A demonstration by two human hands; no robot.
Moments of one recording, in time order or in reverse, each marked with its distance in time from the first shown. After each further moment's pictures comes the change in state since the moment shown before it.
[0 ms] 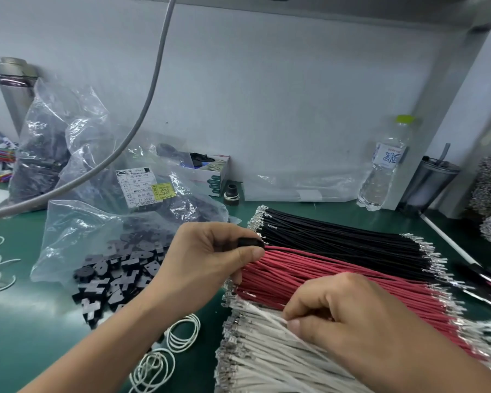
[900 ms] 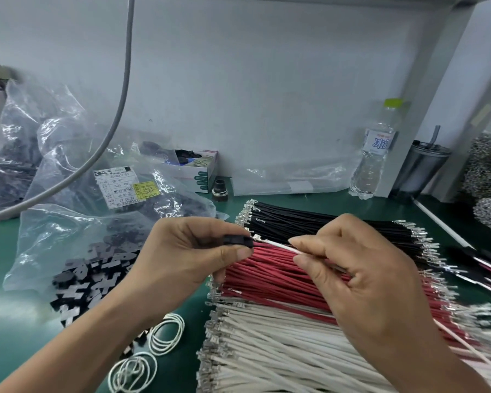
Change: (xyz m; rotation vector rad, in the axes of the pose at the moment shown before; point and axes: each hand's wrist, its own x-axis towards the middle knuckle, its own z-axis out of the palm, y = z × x) left_hand -0.003 0.014 0.002 -0.091 -0.043 -0.078; right_hand 0.002 0.032 0.016 0.012 0.796 -0.220
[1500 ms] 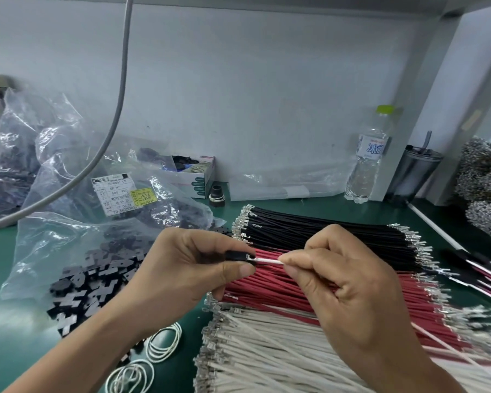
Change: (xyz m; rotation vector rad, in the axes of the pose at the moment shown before) left_hand -0.002 0.000 0.001 0.060 -0.113 0.056; right_hand -0.003 0.003 0.010 0.046 0.041 -0.040
